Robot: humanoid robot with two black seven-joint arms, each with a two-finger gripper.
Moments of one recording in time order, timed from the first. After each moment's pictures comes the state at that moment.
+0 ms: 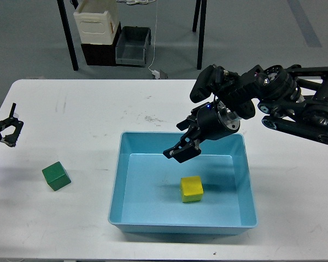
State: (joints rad) left arm -0.09 0.73 -1.03 -1.26 -0.29 -0.48 -0.49; right arm 1.43 -0.27 -0.12 1.11 -1.62 0.31 0.49
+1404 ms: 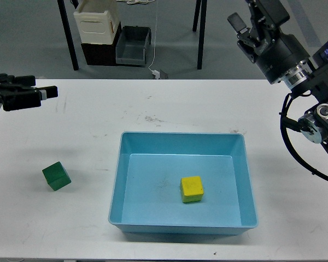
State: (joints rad) left arm -0.59 1.11 -0.83 -1.52 1.84 -0.49 -0.49; right arm 0.58 -0.35 1.02 1.34 -0.96 -0.01 0.33
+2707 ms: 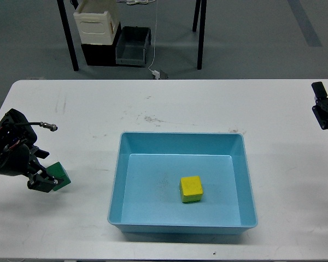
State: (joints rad) left arm -0.87 0.92 -0.16 -1.31 2.18 -0.49 -0.49; right arm 0.09 -0.38 1.33 1.51 -0.96 -0.01 0.35
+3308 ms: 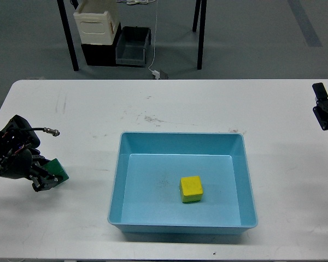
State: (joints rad) left arm -0.86 0.88 -0.13 -1.22 2.18 -0.44 -0.49; right arm 0.09 -0.38 1.33 1.50 -0.96 -0.01 0.35
